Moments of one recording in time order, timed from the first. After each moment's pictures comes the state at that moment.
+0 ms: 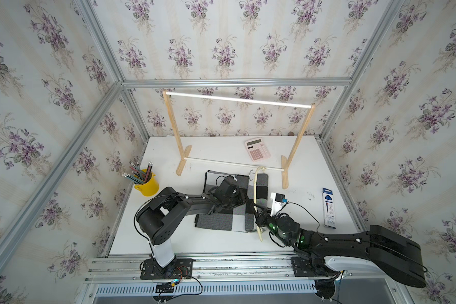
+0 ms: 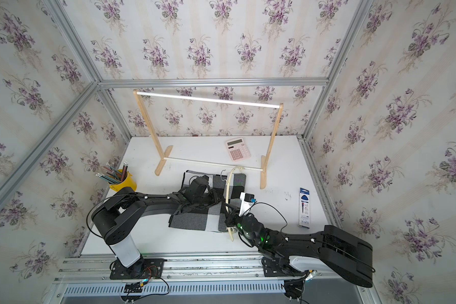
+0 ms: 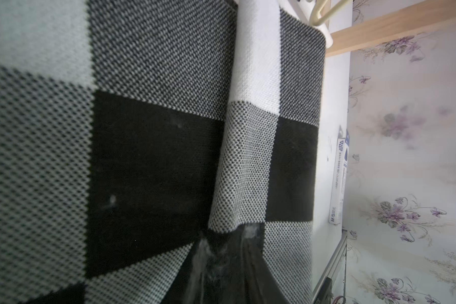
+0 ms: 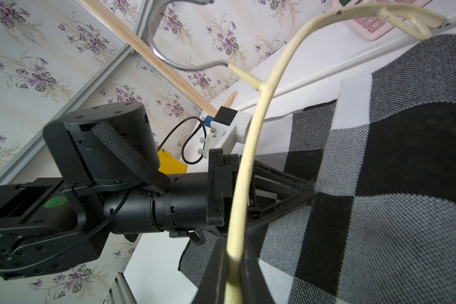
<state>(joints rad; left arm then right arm) -0.79 1.78 0.82 0.22 0.28 -1.03 1.13 1.15 0.16 0.77 0.44 0.91</state>
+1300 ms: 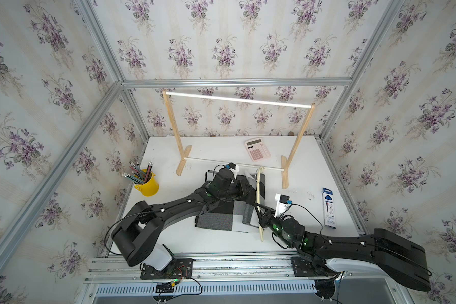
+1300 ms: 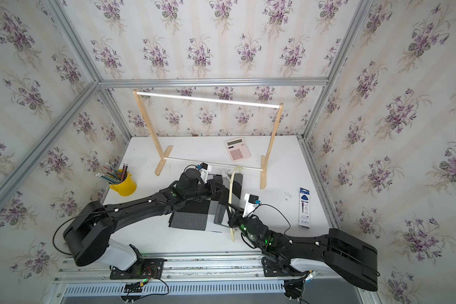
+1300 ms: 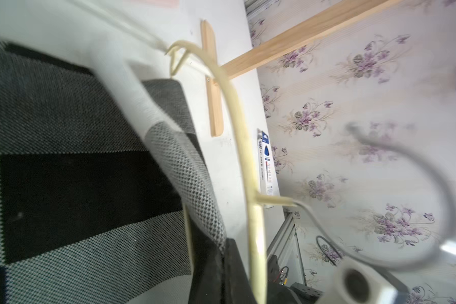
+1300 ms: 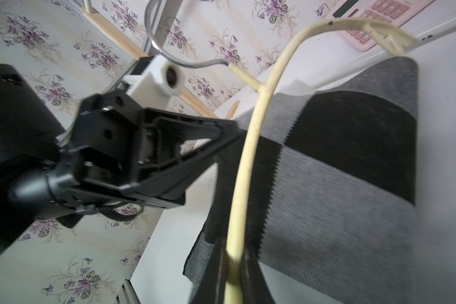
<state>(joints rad) -0.79 1.47 0.90 0.09 0.29 -0.95 1.12 1.07 0.08 0.84 0.45 0.91</state>
